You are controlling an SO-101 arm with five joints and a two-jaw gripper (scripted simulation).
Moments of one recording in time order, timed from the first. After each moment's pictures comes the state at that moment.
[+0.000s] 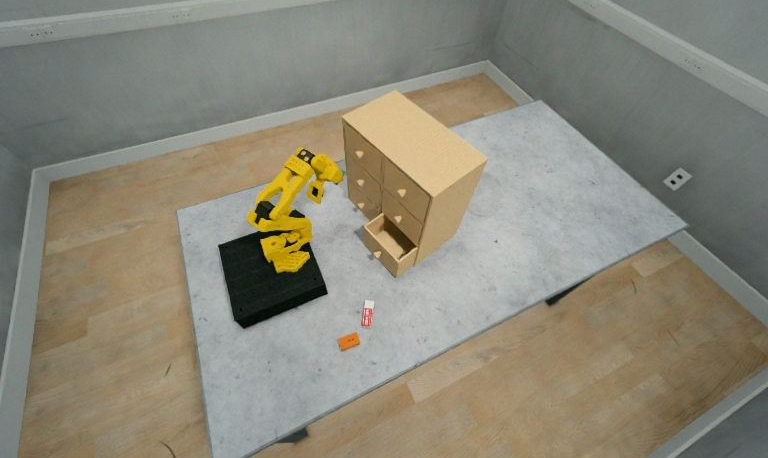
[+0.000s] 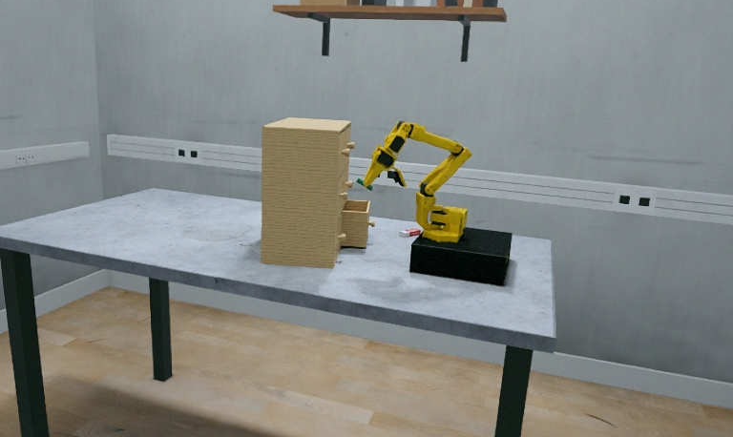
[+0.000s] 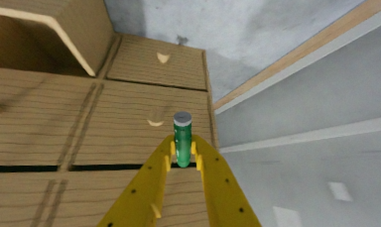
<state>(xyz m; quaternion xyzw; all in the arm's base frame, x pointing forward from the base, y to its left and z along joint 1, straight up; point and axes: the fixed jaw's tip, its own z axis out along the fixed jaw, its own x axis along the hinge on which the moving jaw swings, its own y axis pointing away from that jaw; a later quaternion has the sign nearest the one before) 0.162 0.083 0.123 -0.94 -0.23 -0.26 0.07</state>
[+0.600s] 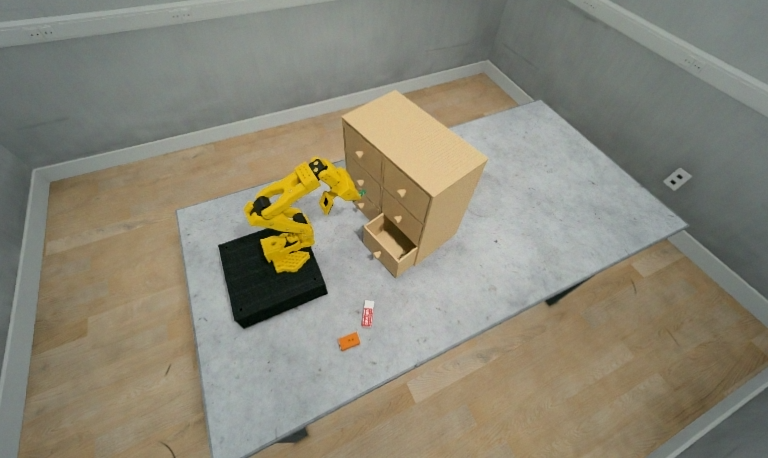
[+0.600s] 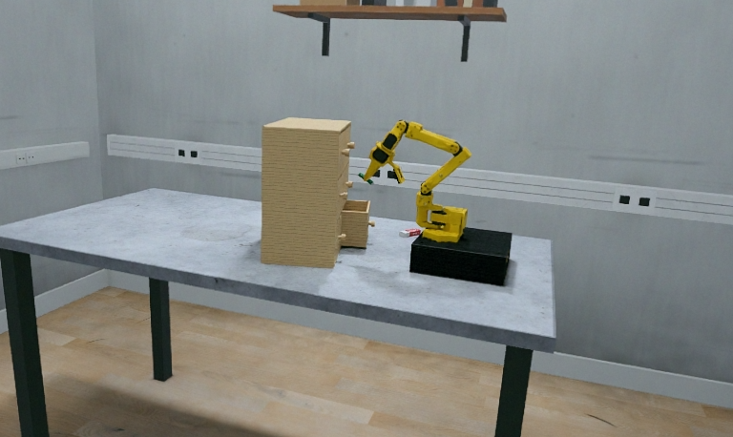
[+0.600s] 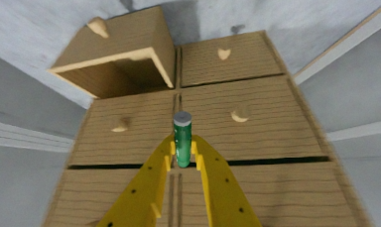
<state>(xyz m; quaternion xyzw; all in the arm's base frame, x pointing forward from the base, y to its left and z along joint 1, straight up) 0.182 0.010 0.123 -0.96 -0.03 -0.27 0.02</state>
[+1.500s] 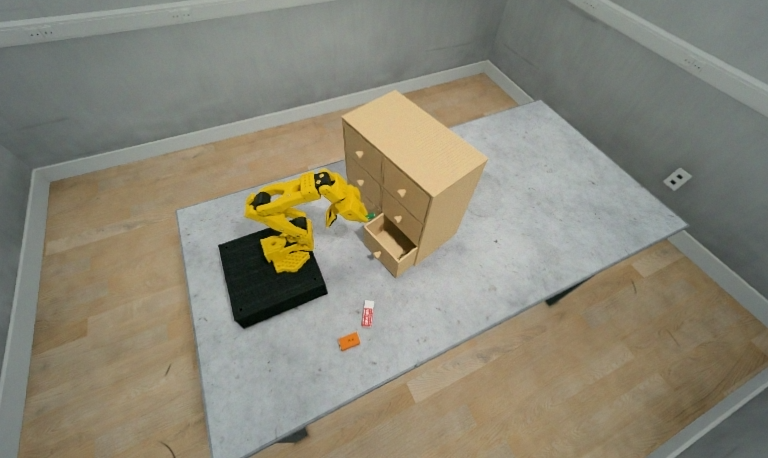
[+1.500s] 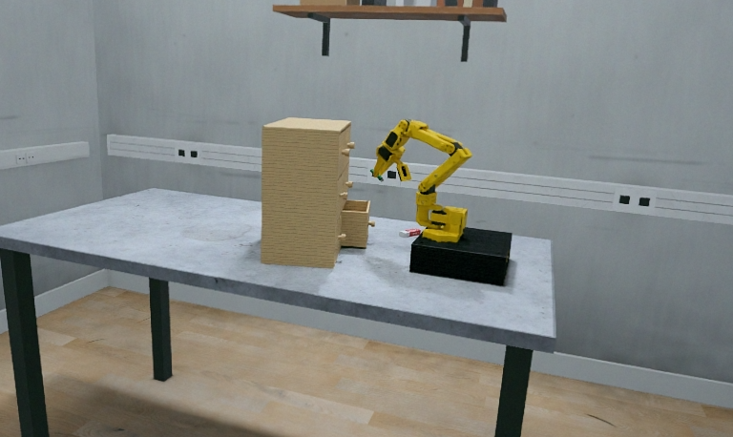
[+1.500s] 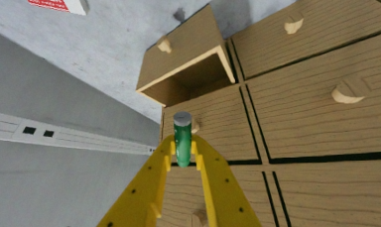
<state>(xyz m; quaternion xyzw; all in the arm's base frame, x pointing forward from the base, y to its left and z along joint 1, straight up) 0.173 -0.056 0.124 -0.95 0.15 -0.26 -0.03</state>
